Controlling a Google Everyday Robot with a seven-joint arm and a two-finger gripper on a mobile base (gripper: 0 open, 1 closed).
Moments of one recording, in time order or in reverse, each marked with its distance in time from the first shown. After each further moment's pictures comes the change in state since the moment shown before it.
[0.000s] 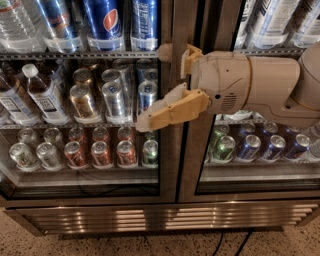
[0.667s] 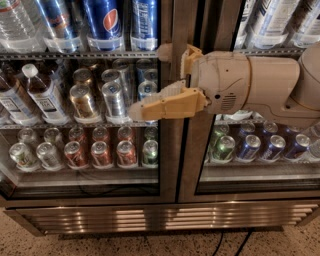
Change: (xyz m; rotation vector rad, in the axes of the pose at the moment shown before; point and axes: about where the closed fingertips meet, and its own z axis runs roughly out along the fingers) arm 0.000 0.000 0.000 0.000 0.000 0.000
